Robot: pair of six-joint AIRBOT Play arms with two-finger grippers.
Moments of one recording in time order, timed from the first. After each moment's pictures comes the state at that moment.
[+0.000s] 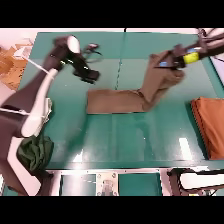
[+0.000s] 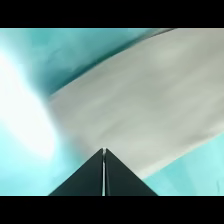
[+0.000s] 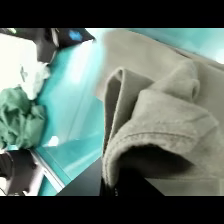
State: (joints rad) left arm -0.30 -1.89 2.05 1.37 -1.55 -1.48; right arm -0.02 -1.54 1.78 -0.71 1.60 1.39
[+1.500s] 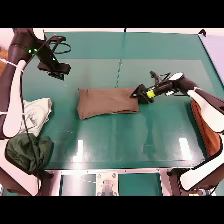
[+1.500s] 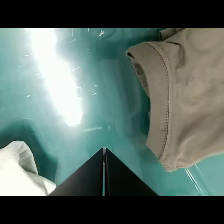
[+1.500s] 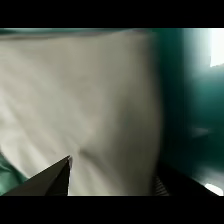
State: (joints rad) left arm -0.15 -1.81 2.05 1.49 -1.70 -1.49; right arm 0.03 -1.82 1.30 -0.65 1.15 1.35
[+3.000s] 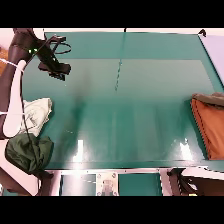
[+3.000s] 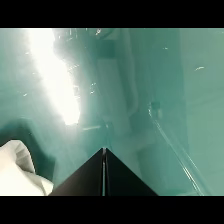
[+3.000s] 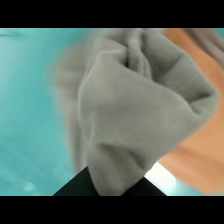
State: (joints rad) left arm -0.14 -1.81 2.05 1.48 -1.70 -1.48; right arm -0.97 -1.42 1.82 -1.32 1.75 1.77
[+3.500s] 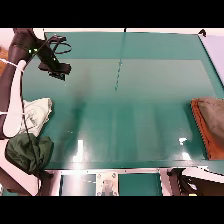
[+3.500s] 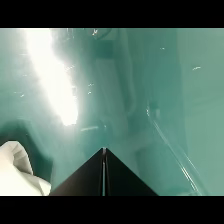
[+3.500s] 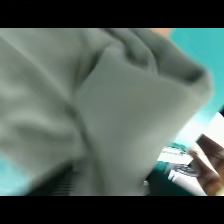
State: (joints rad) left arm -0.15 -1.81 2.05 1.47 -1.70 -1.49; right arm -1.00 -1.34 1.39 -1.77 1.78 1.83
